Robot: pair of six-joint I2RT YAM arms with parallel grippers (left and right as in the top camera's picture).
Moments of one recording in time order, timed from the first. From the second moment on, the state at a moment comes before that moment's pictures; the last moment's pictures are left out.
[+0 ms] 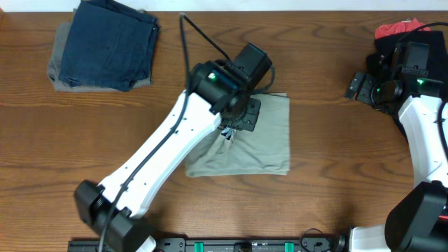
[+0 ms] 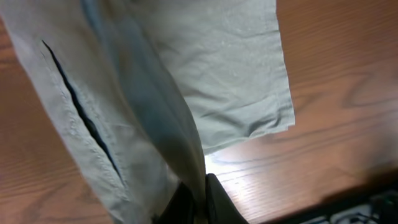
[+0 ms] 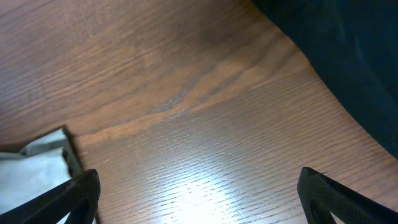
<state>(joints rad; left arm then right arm) -0.70 1.75 1.81 -1.35 0.04 -0.38 -0.19 1.61 1.28 -0.78 -0.05 0.24</state>
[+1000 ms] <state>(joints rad) -0.81 1.99 1.77 -1.01 0.13 -0.41 -0.19 1.61 1.28 -0.78 -0.05 0.24</state>
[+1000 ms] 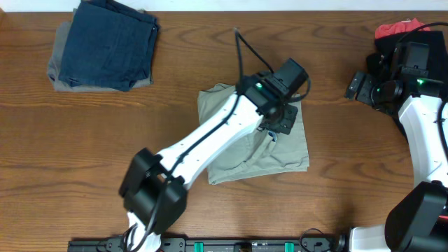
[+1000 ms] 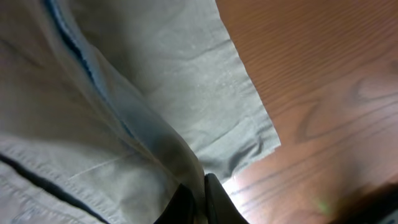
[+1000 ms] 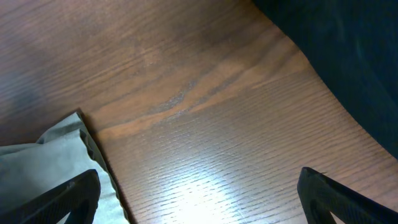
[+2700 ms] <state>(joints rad) -0.84 2.14 1.77 -0.75 0.13 -0.46 -0.19 1.61 1.28 -0.78 -0.05 0.24</state>
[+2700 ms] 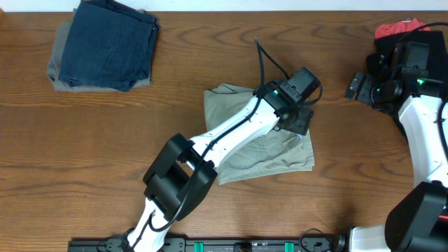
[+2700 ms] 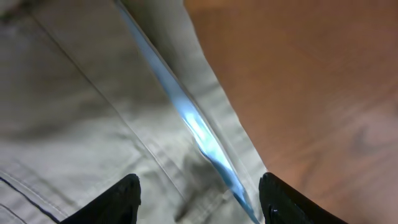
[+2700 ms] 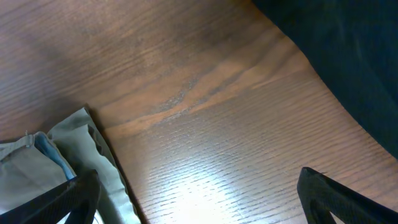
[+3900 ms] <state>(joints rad) -0.98 2.25 1.73 -0.83 0.10 -0.52 -0.19 1.61 1.28 -0.78 -0.05 0.24</state>
